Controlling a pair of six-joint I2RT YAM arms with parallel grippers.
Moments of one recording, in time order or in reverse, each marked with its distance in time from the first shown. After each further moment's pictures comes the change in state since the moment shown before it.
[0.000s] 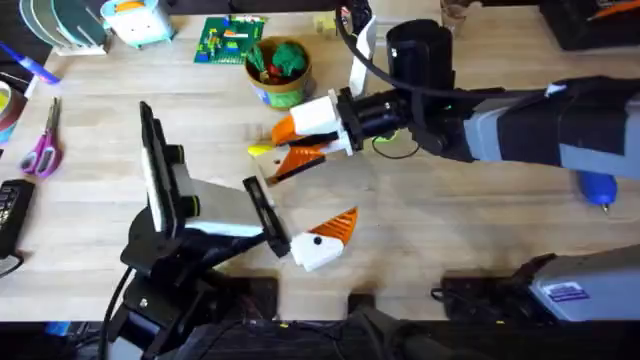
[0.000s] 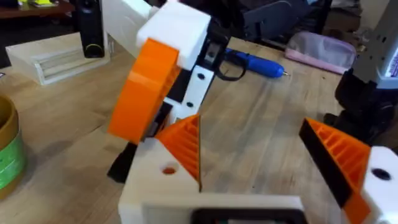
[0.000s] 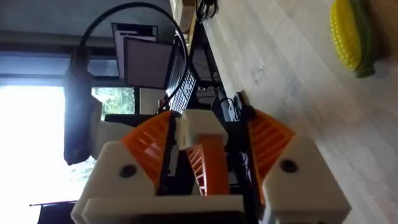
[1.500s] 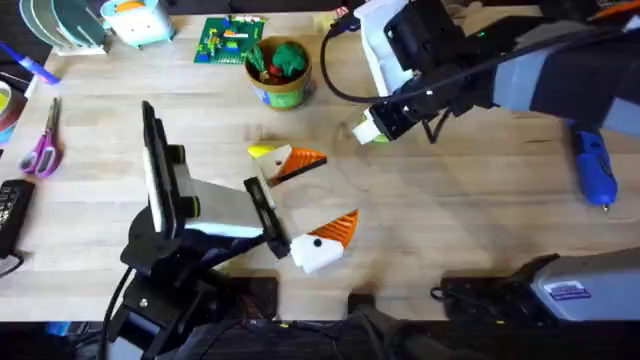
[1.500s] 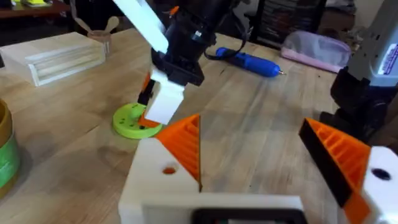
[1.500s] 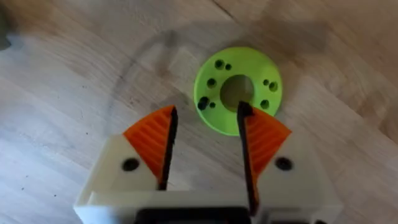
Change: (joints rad) left arm 0.000 0.000 0.000 -0.001 0.018 0.000; right arm -0.062 -0.025 0.277 -1.017 1.103 -1.037
